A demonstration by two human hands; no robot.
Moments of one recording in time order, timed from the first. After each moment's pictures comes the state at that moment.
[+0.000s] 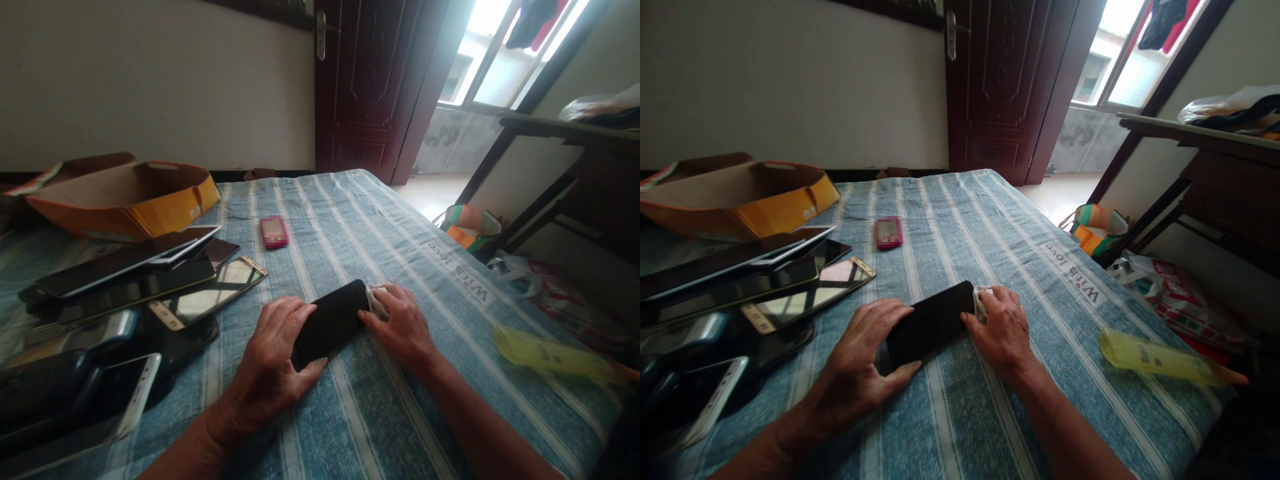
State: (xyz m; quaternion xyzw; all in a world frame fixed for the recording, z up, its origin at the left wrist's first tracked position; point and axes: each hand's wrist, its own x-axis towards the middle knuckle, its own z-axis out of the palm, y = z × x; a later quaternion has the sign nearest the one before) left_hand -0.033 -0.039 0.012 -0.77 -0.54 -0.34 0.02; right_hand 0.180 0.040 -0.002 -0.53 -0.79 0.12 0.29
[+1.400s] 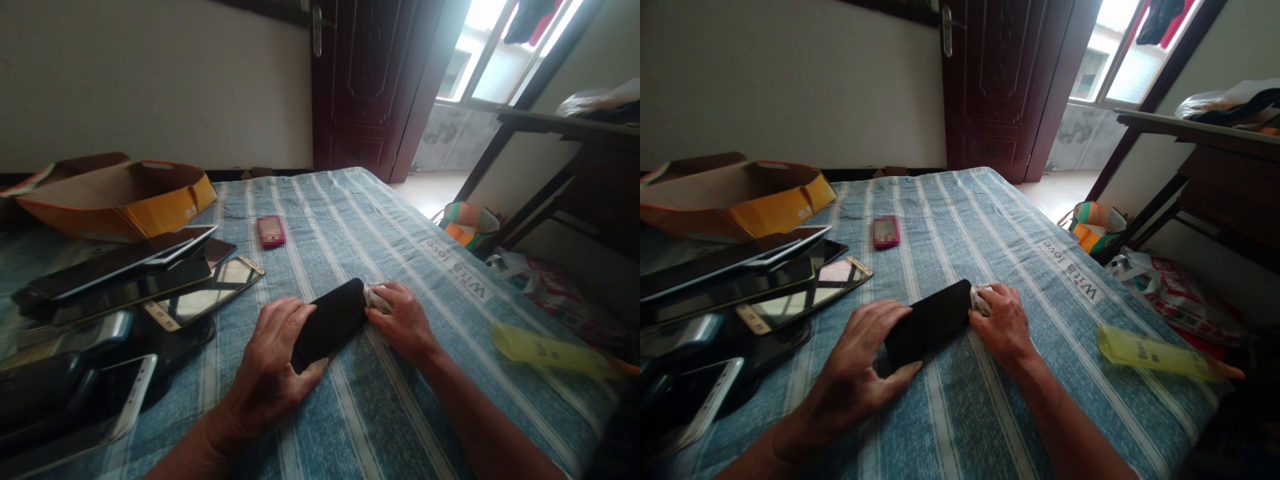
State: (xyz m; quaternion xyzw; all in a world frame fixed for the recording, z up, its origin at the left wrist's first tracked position) left_hand -0.028 -0.040 0.009 -0.78 -0.51 -0.35 0.06; right_hand 0.183 0.047 0.006 -0.56 -0.75 0.23 0.27
